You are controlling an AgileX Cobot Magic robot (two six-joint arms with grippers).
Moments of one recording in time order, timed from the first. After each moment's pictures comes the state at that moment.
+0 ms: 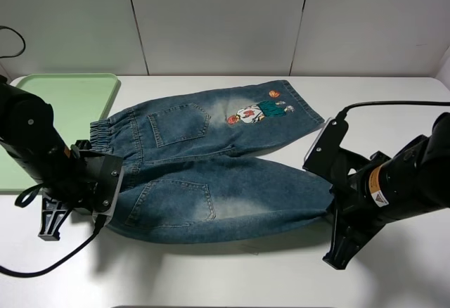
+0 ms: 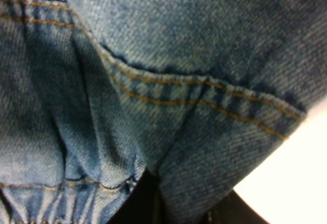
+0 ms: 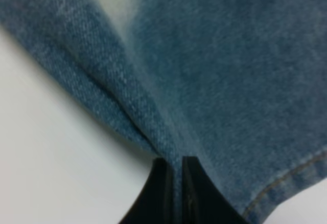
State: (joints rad) left arm -0.35 1.73 -0.62 0.11 0.35 1.10; right arm 0.74 1.39 -0.47 -0.31 0.46 0.04
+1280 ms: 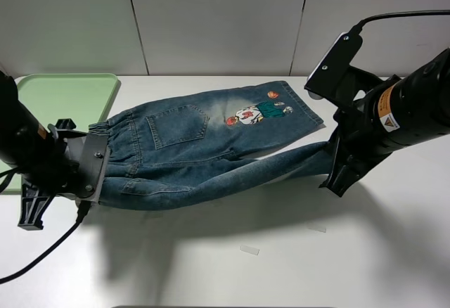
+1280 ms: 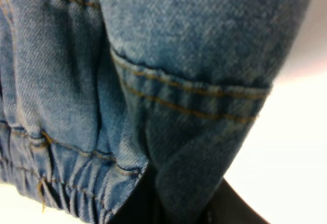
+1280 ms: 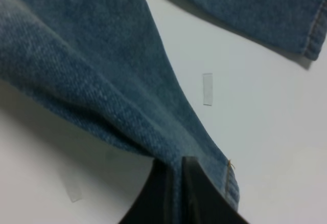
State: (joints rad) left arm -0.35 1.52 -0.62 0.11 0.47 1.08; right arm 0.74 1.30 -0.70 -0.44 0.66 0.09
